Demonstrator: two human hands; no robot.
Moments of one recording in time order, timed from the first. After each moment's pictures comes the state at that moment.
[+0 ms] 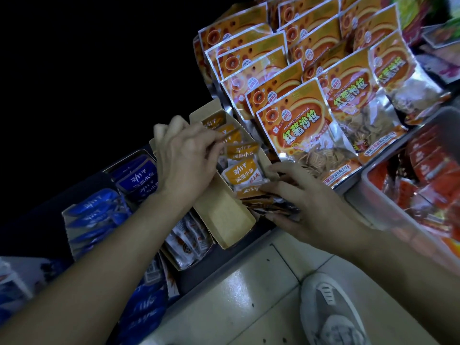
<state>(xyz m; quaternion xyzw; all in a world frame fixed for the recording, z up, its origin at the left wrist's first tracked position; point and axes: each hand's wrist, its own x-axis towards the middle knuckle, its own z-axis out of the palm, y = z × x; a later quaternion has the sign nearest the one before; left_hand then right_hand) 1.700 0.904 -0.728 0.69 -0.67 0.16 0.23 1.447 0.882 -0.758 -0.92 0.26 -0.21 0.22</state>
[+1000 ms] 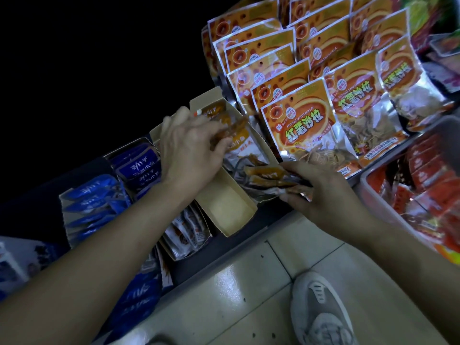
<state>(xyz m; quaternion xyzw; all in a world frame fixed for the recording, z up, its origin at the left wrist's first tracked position) 1.692 0.905 -0.728 0.71 -0.64 0.11 0.26 1.434 0.865 -0.757 -0.87 0.35 -0.21 0.28</state>
